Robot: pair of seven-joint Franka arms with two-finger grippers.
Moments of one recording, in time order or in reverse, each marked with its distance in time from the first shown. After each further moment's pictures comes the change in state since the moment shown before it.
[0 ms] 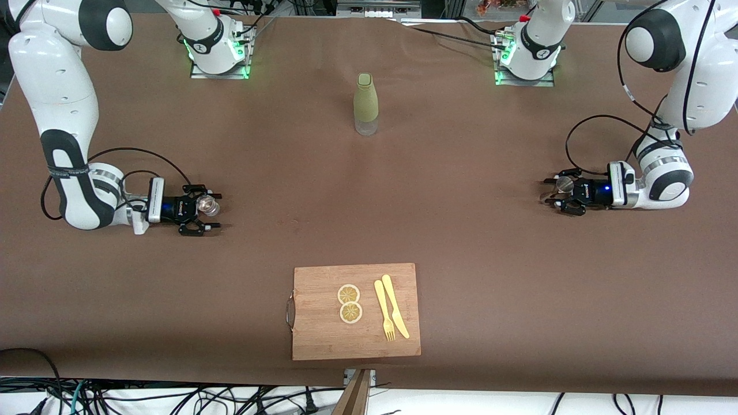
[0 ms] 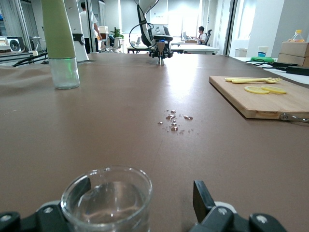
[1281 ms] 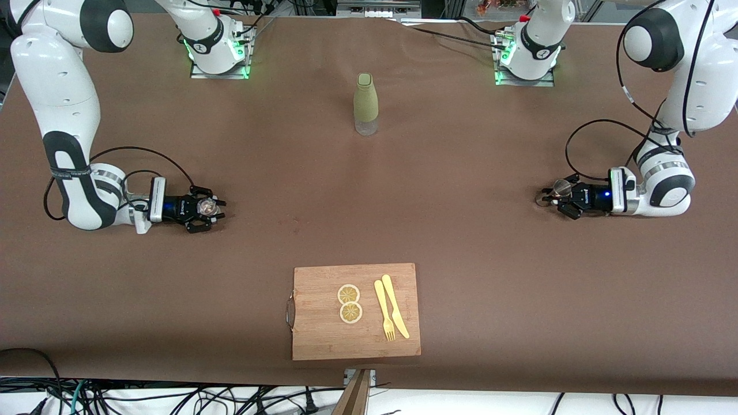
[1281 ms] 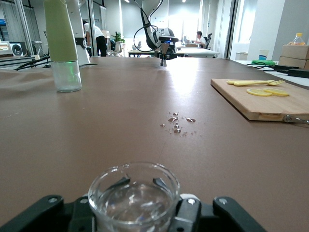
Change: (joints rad) left arm -0.011 -0.001 -0.052 0.059 -0.003 -0.011 -0.072; right arm -0.001 0.005 -0.001 0.000 0.002 -0.018 -0.004
